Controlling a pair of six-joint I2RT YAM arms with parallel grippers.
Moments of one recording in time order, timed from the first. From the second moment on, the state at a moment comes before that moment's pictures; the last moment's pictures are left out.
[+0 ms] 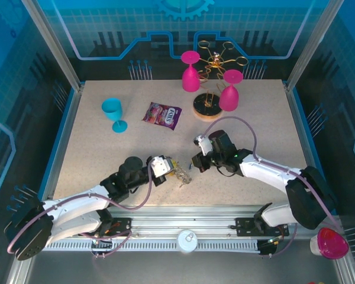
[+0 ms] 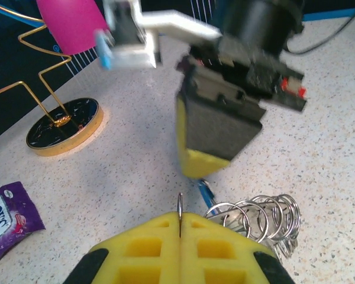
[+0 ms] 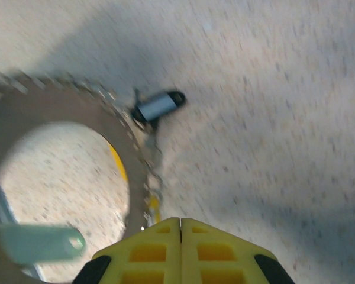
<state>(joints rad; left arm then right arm) -0.77 0.99 0.31 0.41 0.18 0.32 0.62 1.39 0.70 -0.15 -0.34 0.18</state>
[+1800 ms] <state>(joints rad) -0.64 0.96 0.35 0.36 0.42 0.16 0.63 1.39 0.73 0.10 -0.86 -0.38</state>
